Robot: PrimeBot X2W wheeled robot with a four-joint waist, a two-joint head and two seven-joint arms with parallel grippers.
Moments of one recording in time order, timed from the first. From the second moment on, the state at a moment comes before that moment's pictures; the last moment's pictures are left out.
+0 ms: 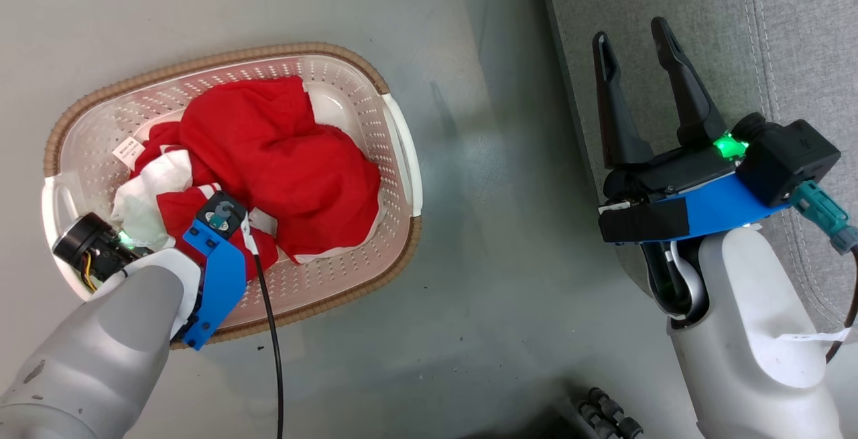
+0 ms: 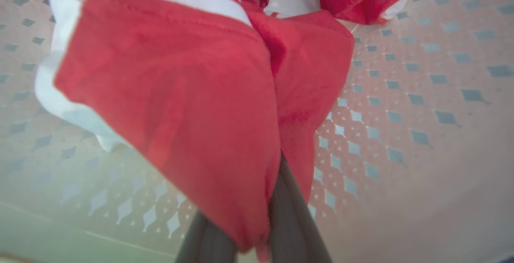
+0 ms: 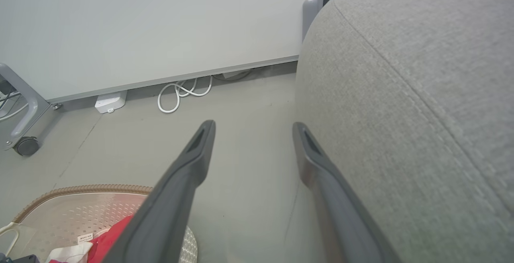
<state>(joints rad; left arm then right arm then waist) -0.91 0.36 -1.28 1.15 -0.62 -0.13 0.31 -0.55 -0.05 0.15 0.21 0.26 0.13 -0.26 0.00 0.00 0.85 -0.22</state>
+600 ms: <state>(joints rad) -0.87 0.30 -1.28 1.10 -0.63 -0.13 0.22 -0.53 -0.05 0.13 0.24 0.22 0.13 -0.26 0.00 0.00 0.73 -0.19</state>
